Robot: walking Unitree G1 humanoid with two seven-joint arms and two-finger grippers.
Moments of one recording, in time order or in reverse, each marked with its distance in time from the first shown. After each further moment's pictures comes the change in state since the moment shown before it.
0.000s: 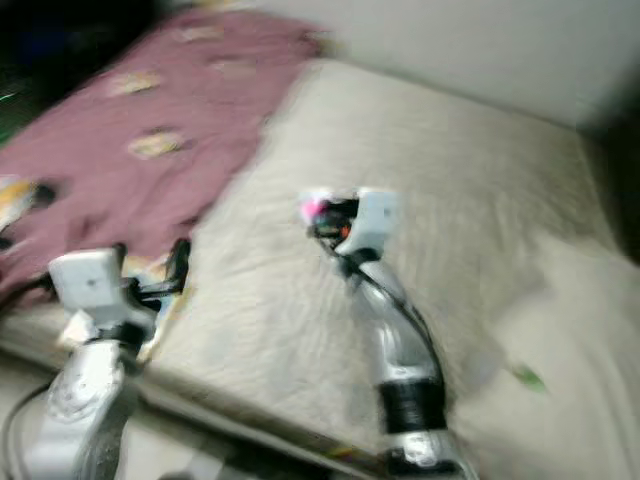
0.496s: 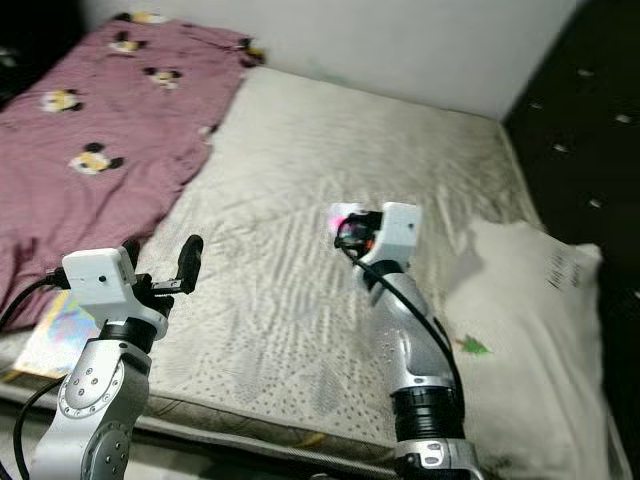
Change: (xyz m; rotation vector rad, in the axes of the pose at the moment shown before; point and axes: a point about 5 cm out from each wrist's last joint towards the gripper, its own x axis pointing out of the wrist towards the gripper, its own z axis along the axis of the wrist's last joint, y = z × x) left arm -0.003 0.007 -0.002 -0.012 0.008 0.035; right arm 0.001 -0.003 -0.001 -0.009 0.011 -0.026
